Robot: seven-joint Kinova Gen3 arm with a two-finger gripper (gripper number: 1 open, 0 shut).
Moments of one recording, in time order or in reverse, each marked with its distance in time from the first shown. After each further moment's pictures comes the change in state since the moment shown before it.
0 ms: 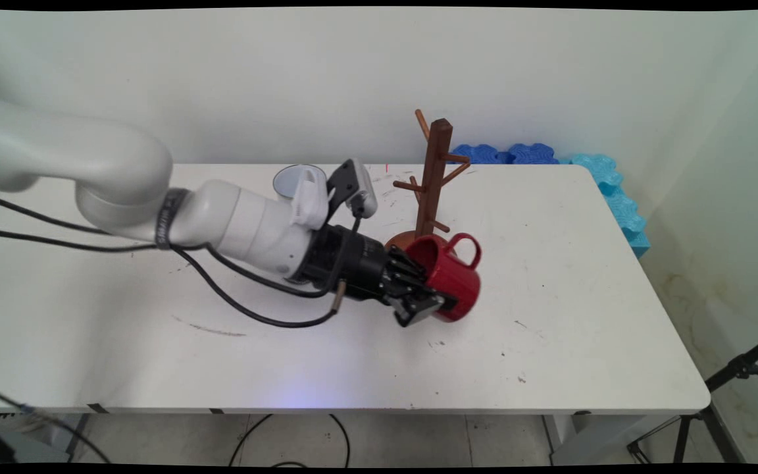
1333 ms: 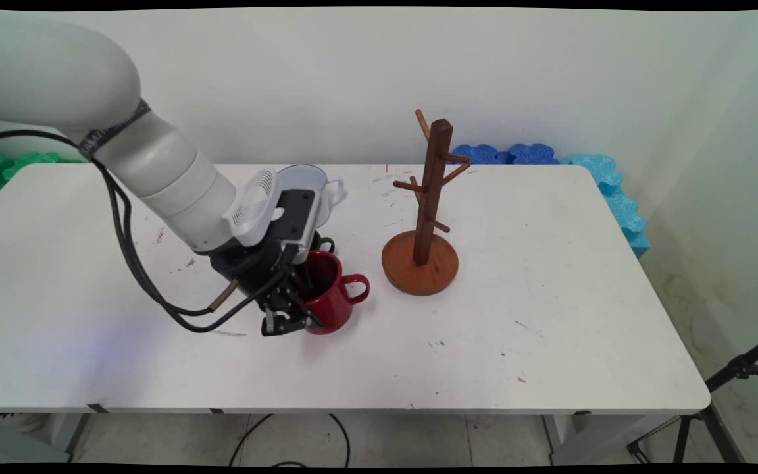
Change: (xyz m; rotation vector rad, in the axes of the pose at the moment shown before) arm 0.011 -0.013 -0.064 0.019 -0.610 0.368
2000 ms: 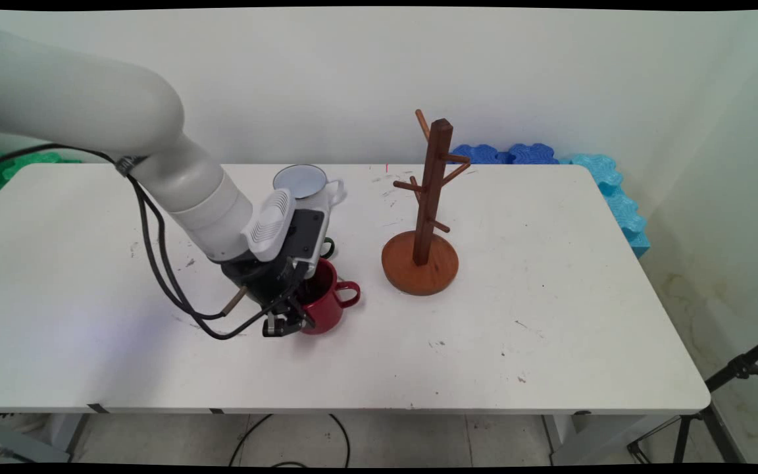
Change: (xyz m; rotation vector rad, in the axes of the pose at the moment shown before) arm -0.008 -0.015 0.036 0.013 -0.089 0.018
